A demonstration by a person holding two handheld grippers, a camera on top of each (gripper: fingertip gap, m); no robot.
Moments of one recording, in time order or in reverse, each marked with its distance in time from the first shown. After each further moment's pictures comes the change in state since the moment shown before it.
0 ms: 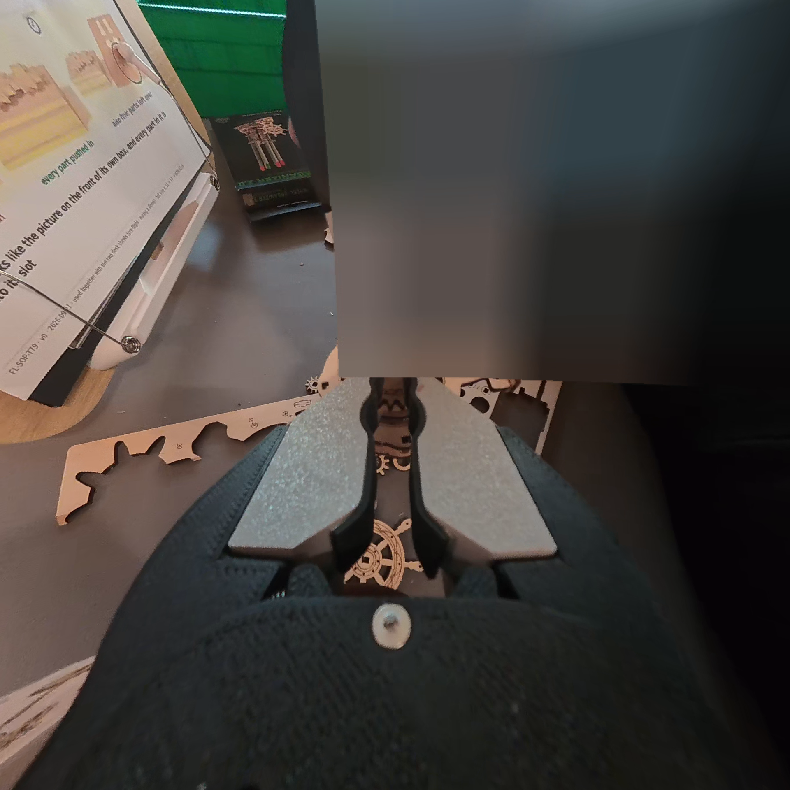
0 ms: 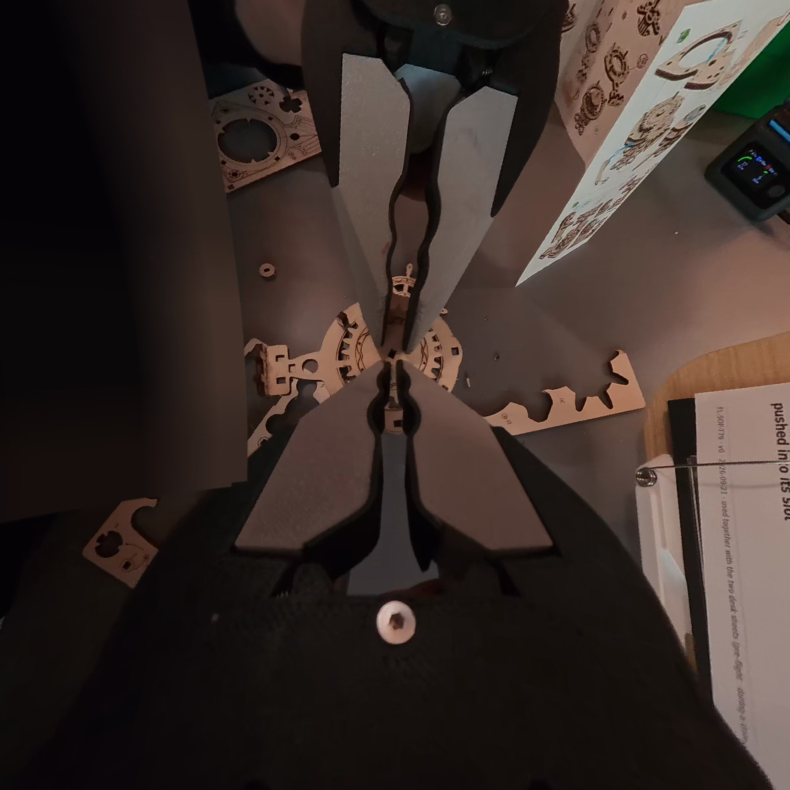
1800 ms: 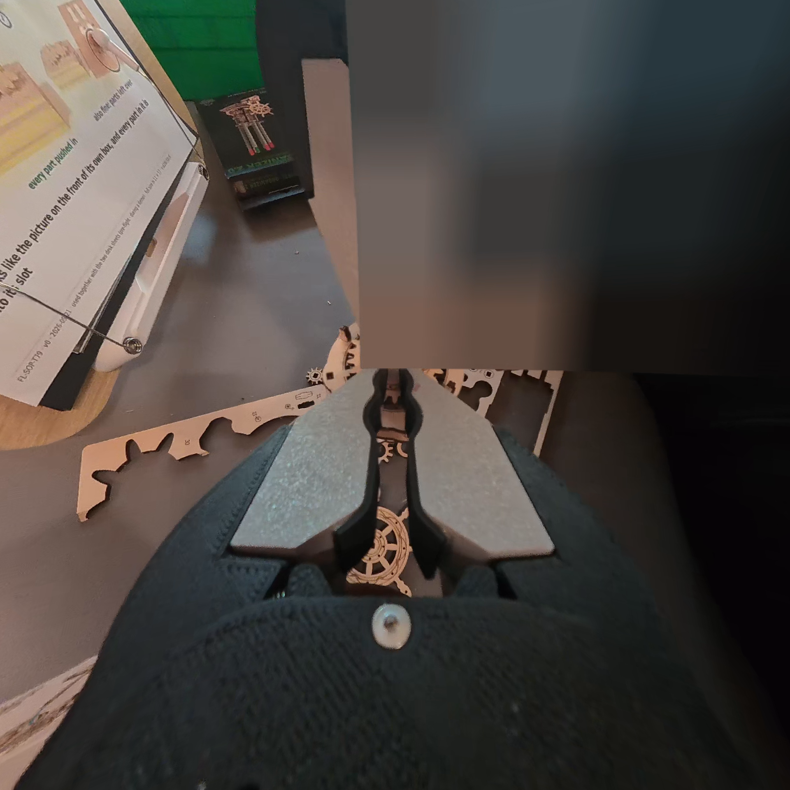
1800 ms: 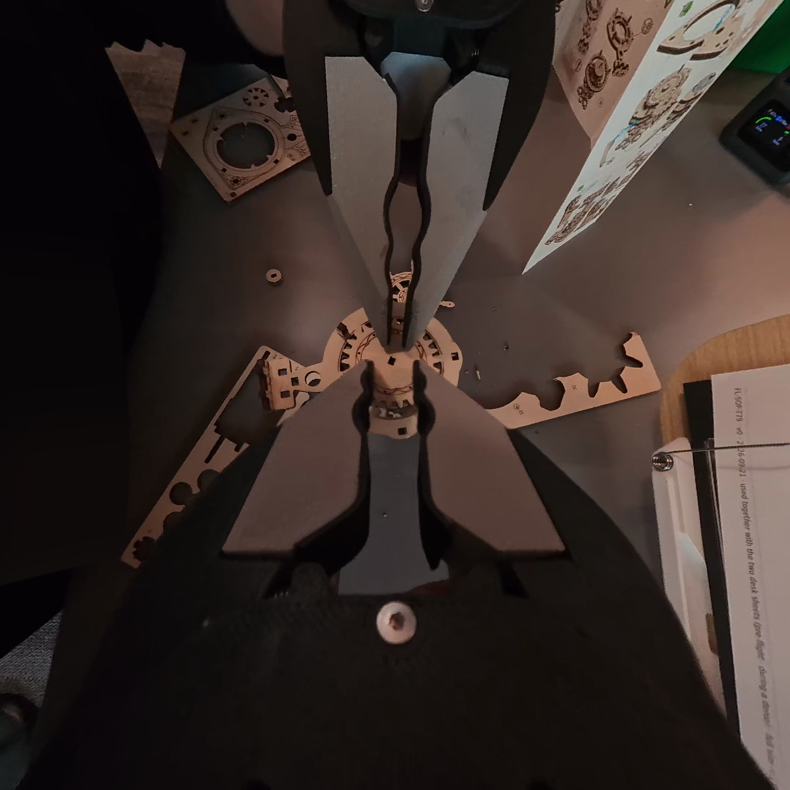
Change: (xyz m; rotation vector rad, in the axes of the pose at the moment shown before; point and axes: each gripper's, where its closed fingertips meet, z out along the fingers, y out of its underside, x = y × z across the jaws) left arm 0.002 0.003 -0.002 -0.061 0.000 0.048; right arm -0.004 -0.003 -0.002 -0.037 -0.002 0.067
